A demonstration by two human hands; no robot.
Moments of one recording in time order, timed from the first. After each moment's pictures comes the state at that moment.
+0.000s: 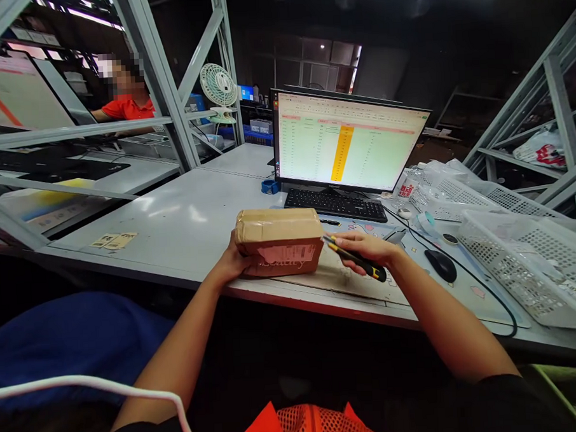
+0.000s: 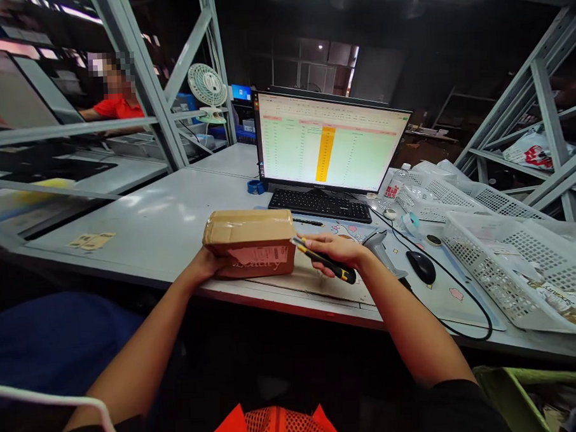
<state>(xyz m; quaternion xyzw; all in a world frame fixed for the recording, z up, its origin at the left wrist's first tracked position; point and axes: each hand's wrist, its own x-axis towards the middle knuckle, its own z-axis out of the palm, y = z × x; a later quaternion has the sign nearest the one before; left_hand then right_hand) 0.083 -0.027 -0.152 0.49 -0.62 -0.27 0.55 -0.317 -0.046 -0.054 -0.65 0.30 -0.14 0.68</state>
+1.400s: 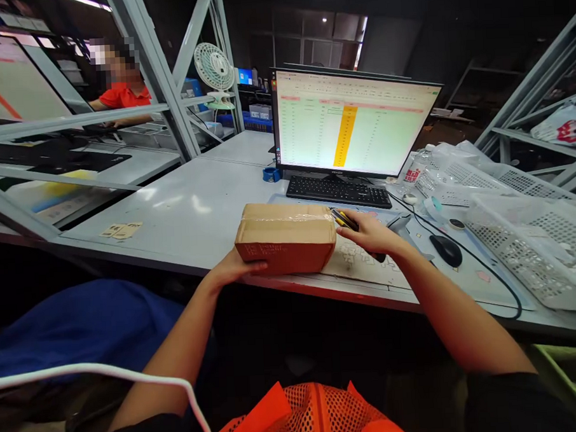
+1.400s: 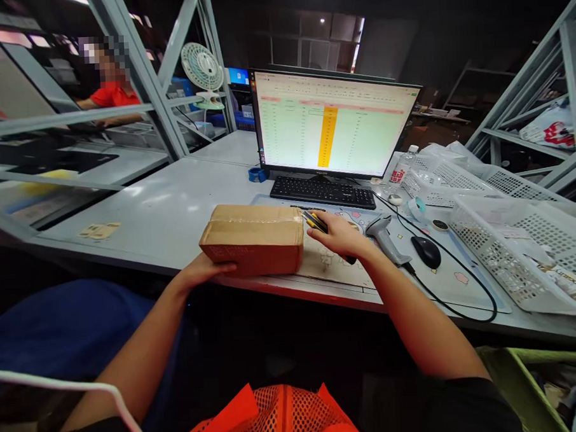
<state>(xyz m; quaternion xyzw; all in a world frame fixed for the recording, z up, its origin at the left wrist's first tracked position) 0.068 0.025 -0.131 0.50 -0.64 -0.40 0.44 -0.311 -0.032 -0.049 -0.84 0.42 -0.27 0.22</state>
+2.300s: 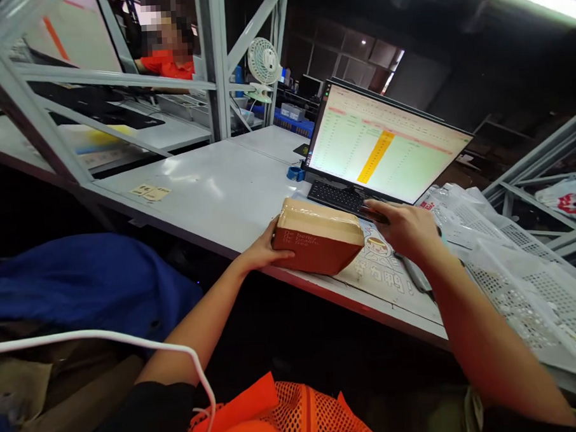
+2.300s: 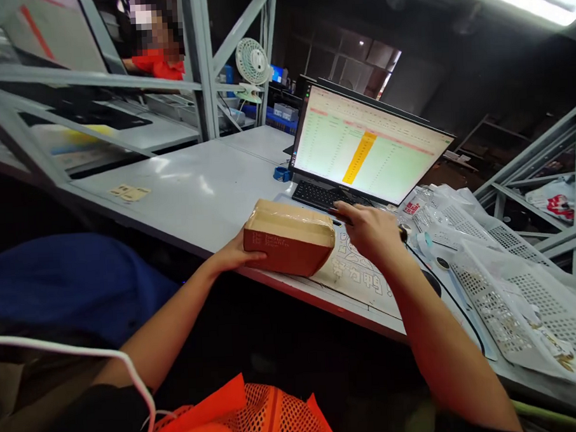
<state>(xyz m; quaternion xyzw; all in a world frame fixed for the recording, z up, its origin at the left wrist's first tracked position) 0.060 0.018 -0.157 0.40 -0.62 -0.39 0.55 -0.283 -0.006 0.024 -0.85 0.47 -0.18 -0.16</state>
